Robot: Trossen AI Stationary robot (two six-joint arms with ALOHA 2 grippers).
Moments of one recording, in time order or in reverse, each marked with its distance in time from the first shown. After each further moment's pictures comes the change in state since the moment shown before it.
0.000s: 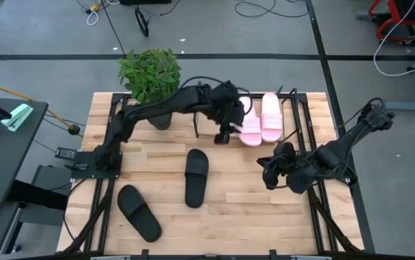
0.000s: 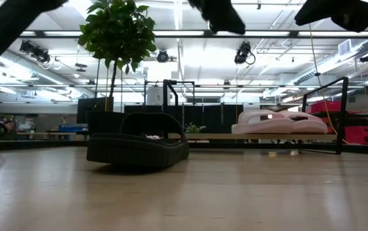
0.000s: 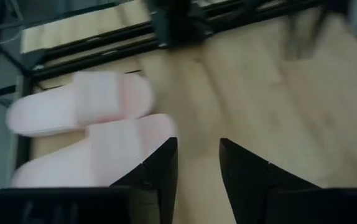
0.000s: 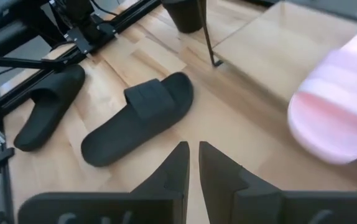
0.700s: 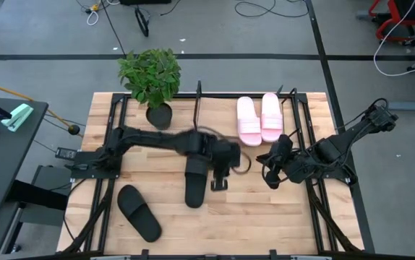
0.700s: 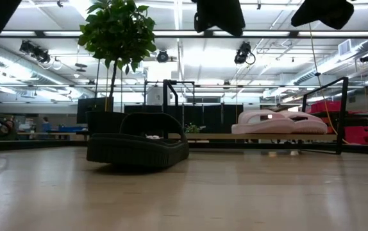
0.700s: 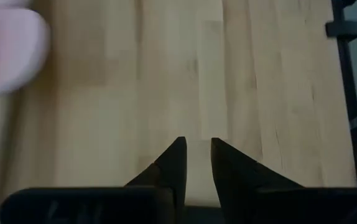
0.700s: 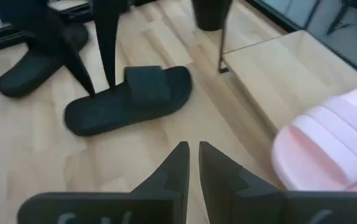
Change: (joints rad) left arm -0.319 -0.033 -0.187 -0.081 -0.221 -0.508; right arm -0.090 -0.038 0.000 0.037 -0.137 -0.402
